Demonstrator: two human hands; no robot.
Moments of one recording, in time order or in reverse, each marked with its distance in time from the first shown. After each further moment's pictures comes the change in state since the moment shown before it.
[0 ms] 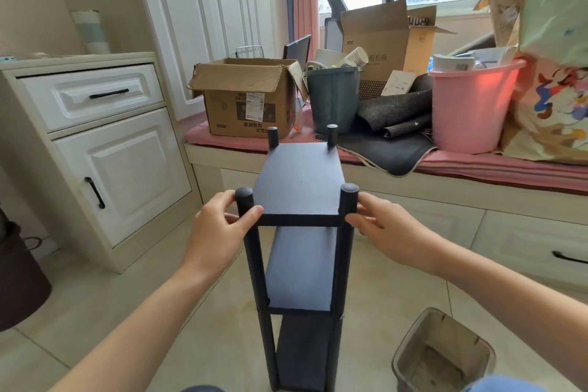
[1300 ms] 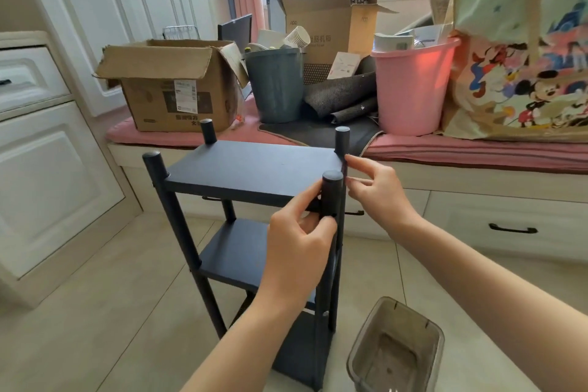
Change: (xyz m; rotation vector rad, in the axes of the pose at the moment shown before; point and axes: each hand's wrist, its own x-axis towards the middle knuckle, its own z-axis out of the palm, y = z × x) left_hand -0.017 0.068 0.187 -0.418 -0.248 0.134; right_hand 0.046 0.094 -0.057 0.295 0.493 0.099
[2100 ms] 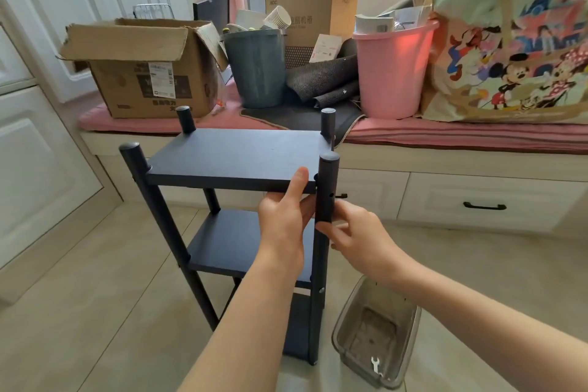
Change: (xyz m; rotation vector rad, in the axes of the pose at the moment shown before) left_hand 0.015 -0.010 0.021 -0.572 0.166 -0.452; right_hand -0.084 0.010 0.008 -0.139 -0.222 0.062
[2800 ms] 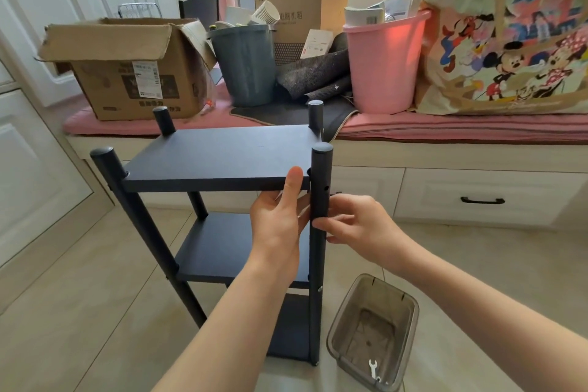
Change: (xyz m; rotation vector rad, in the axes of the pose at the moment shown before) left_hand 0.006 -0.017 0.010 0.082 -0.076 0.052; right_hand 0.016 0.027 -0.025 0.123 -0.059 -0.058
